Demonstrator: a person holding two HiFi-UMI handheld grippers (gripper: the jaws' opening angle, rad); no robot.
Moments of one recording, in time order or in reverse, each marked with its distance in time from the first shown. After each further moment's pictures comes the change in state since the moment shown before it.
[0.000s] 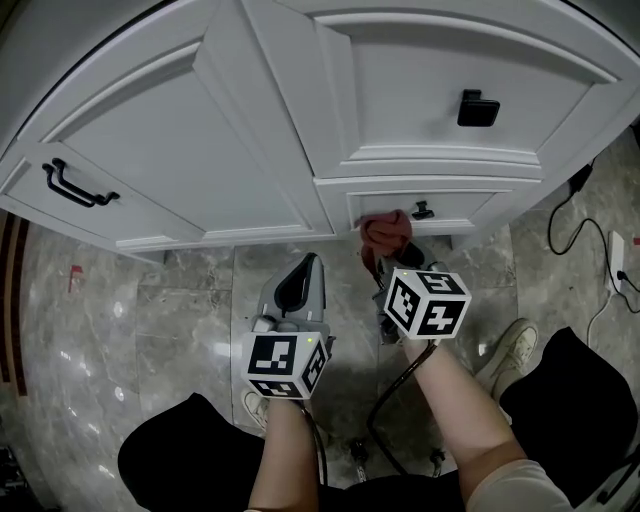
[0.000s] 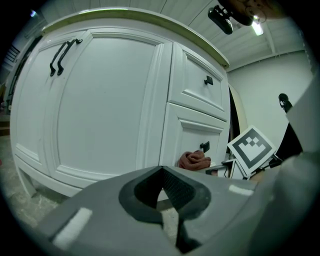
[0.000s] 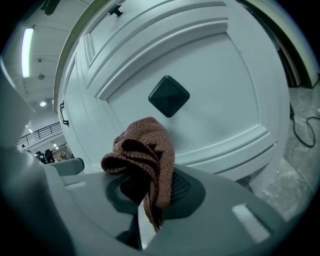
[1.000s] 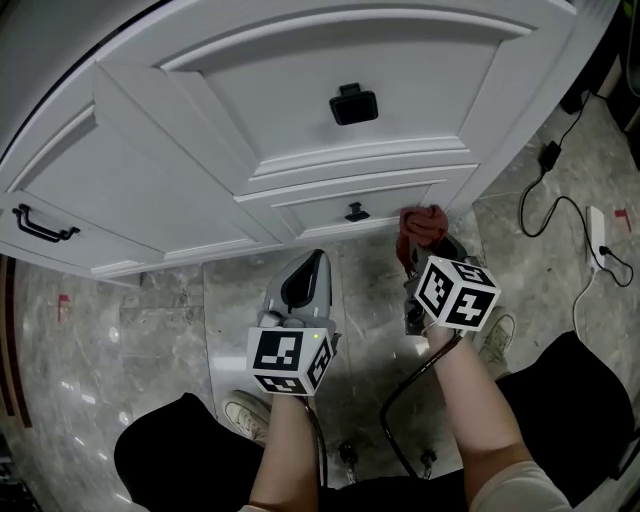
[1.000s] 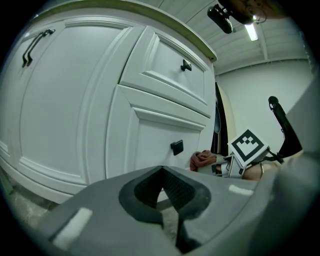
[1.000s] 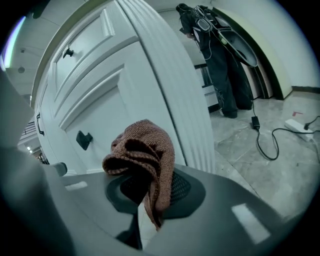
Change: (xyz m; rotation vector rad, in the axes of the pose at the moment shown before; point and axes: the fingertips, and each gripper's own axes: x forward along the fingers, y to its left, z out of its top) left arm 0.047 -0.089 -0.001 0.008 0.002 -0.137; right arm -0.076 -0.136 0.040 0.059 -0.059 -0.243
